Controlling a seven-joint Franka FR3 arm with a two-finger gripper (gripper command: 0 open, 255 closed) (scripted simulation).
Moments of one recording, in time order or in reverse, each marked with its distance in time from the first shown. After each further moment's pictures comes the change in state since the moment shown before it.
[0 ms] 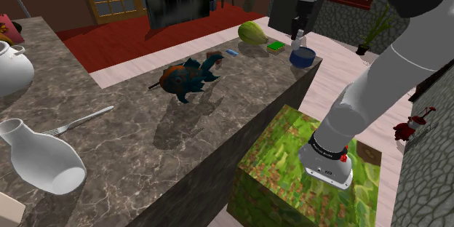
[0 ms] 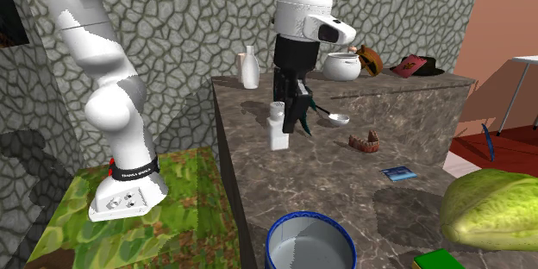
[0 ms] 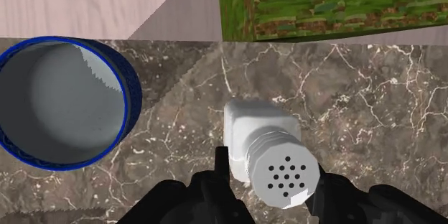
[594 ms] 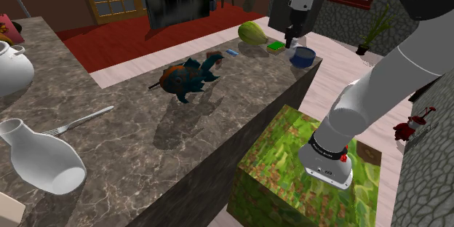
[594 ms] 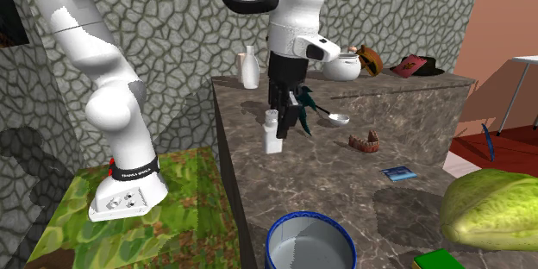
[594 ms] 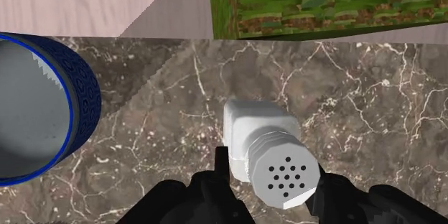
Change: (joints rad) arm 0.015 -0.070 0.051 -0.150 -0.023 0.090 0.085
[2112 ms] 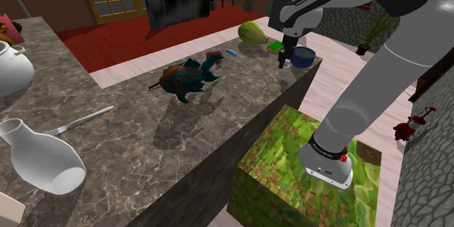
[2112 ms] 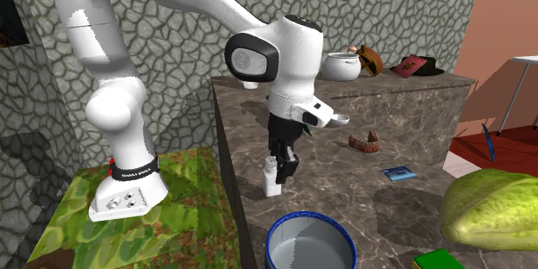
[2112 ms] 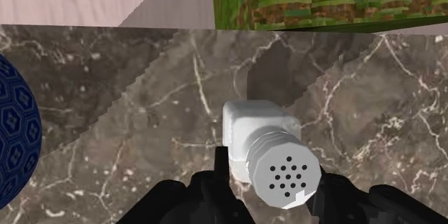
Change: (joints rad) arm 0.004 0.139 -0.044 -0.196 0.063 0.315 -0.067
